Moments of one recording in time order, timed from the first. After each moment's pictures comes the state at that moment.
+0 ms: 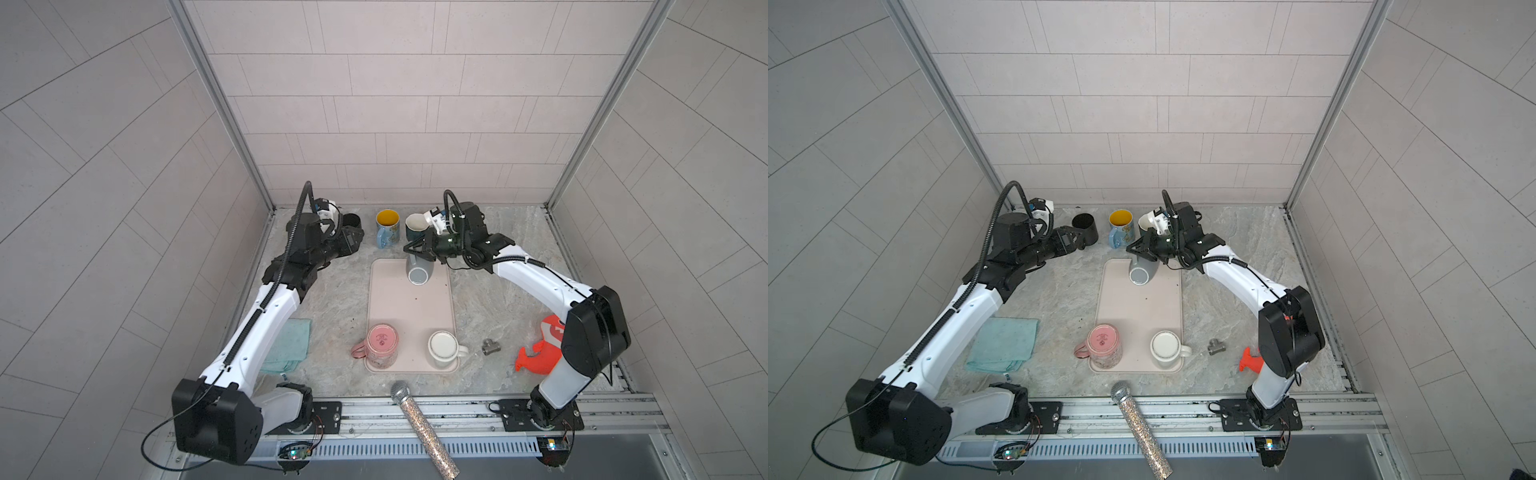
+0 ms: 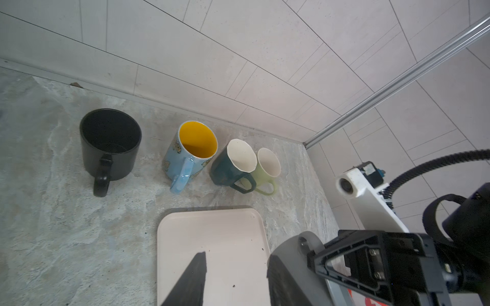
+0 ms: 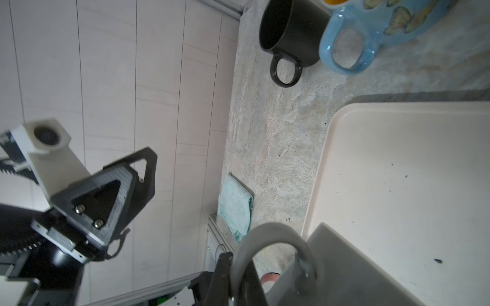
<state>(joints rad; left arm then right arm) -0.19 1.23 1.09 -0.28 0.38 -0.51 0.49 1.66 1.40 -0.32 -0.66 0.80</state>
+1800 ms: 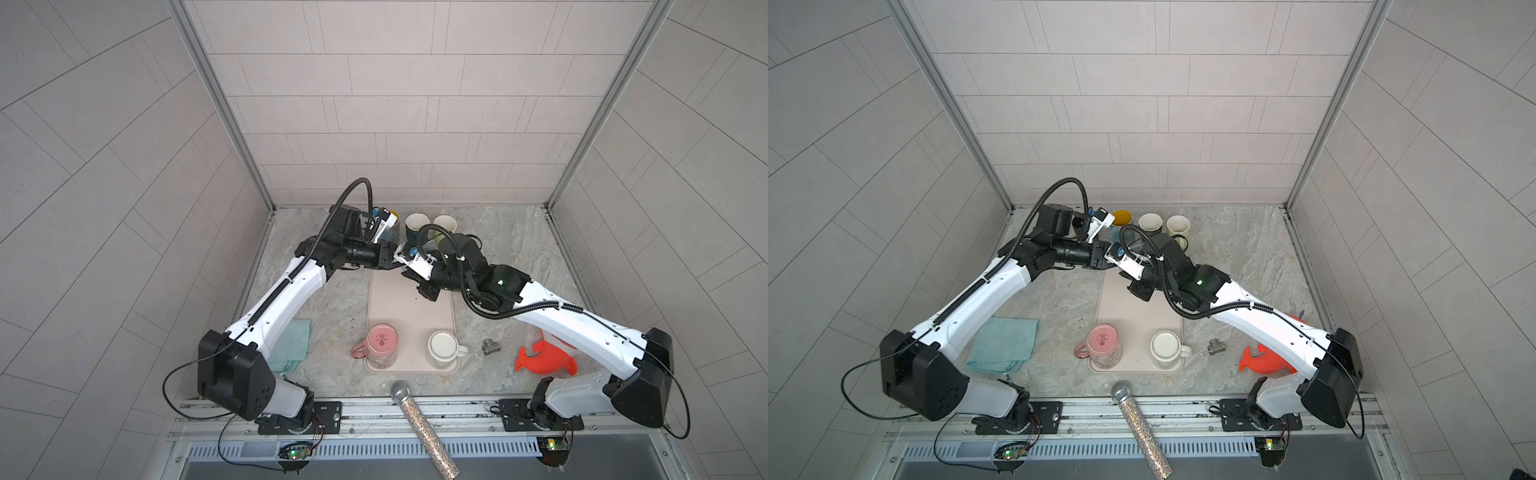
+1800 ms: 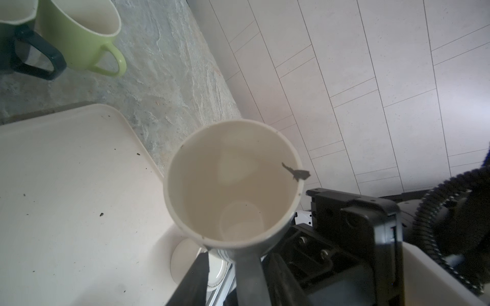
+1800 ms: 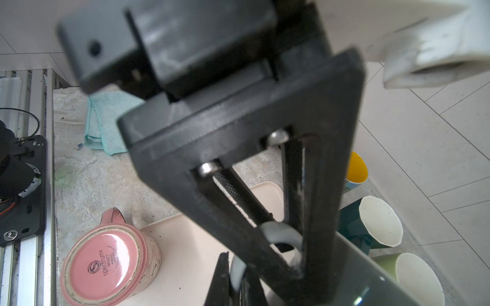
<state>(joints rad) -0.39 1.45 1.31 -0.57 0.93 -0.40 0.82 1.37 1.27 -0.43 -0.10 -0.31</state>
